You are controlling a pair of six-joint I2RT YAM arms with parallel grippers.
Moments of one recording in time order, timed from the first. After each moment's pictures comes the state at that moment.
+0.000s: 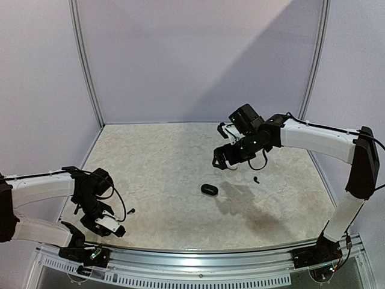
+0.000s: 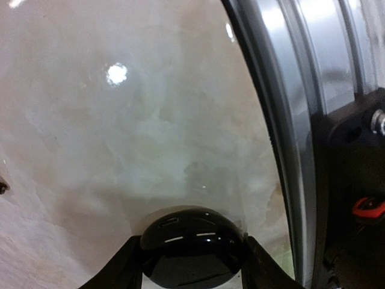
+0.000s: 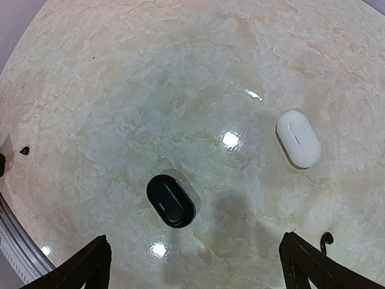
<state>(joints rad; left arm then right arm) -0.45 1.17 0.51 -1.02 0.06 1.51 0.76 1.73 1.43 -0.66 -0.04 0.29</state>
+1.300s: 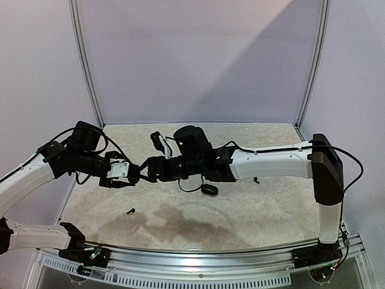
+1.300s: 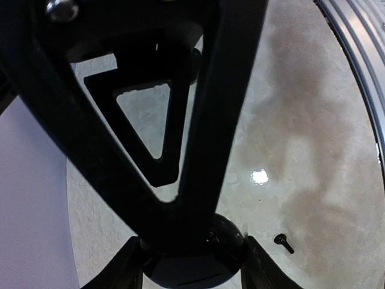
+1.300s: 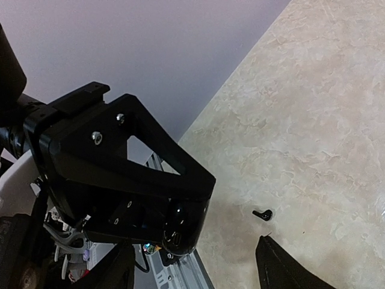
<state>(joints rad) -0.52 1.01 0.87 -0.71 0.39 1.21 1.11 2.04 1.59 0.09 -0.34 0.76</state>
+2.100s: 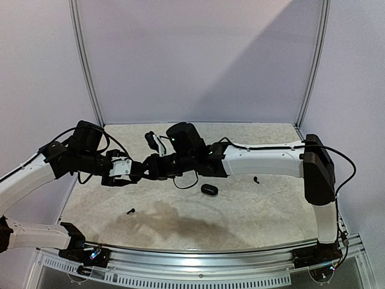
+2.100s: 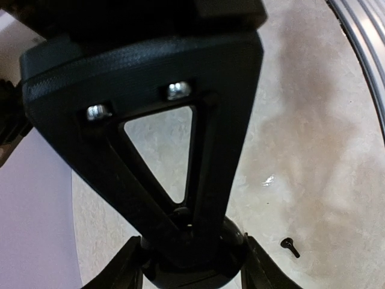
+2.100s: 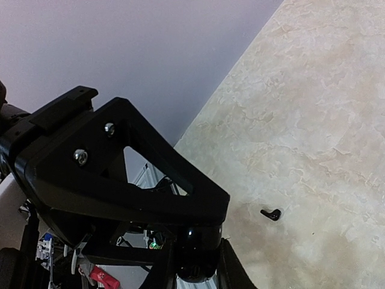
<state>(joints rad) -0.54 1.02 0.87 -0.67 0.34 1.15 1.11 2.12 1.73 -0.01 -0.39 0.78</state>
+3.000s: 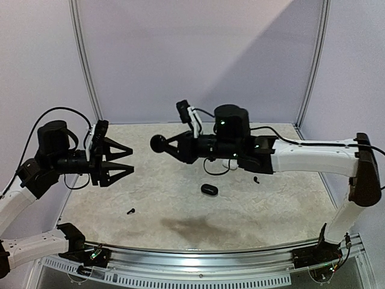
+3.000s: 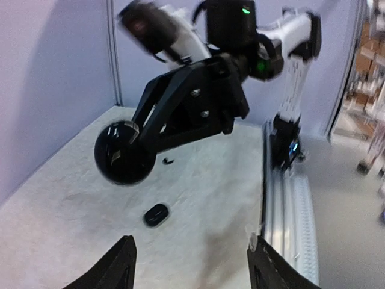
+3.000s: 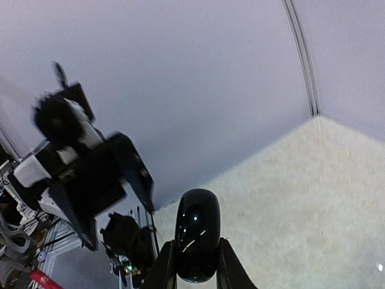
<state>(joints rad) -0.51 0.73 0.78 -0.31 0.76 0.16 1.06 1.71 1.35 0.23 -0.26 0.46</state>
